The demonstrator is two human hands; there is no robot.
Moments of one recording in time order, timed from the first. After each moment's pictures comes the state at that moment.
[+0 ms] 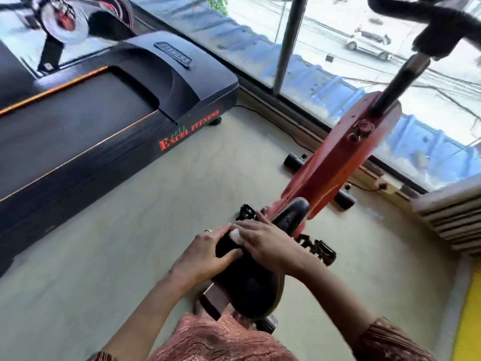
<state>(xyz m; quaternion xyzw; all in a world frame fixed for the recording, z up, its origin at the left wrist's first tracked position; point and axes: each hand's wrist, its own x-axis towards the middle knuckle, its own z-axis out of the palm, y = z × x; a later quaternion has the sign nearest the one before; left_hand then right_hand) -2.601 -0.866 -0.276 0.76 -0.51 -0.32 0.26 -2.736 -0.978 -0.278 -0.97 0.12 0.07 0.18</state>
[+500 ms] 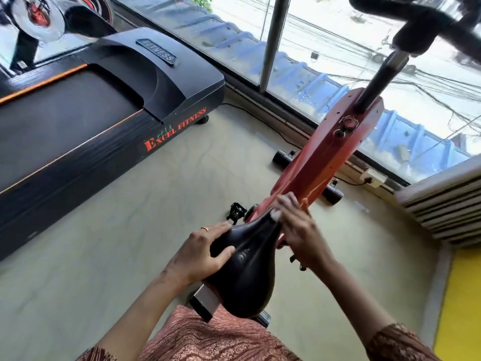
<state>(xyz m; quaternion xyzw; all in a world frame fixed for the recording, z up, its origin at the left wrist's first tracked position) -2.604 -0.871 -0.280 0.72 -0.56 -0.28 0.30 -2.803 -1.017 -0.297 -0.90 0.35 -0.18 0.20</state>
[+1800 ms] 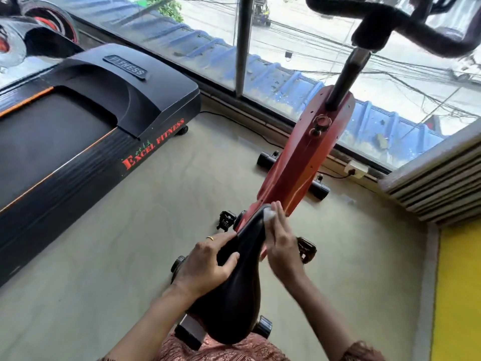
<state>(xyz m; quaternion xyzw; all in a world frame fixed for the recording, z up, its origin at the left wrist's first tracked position) -2.631 -0.913 -0.287 0.70 -0.58 -0.26 0.33 -2.783 -0.999 -0.302 -0.72 0.50 -0.25 0.41</state>
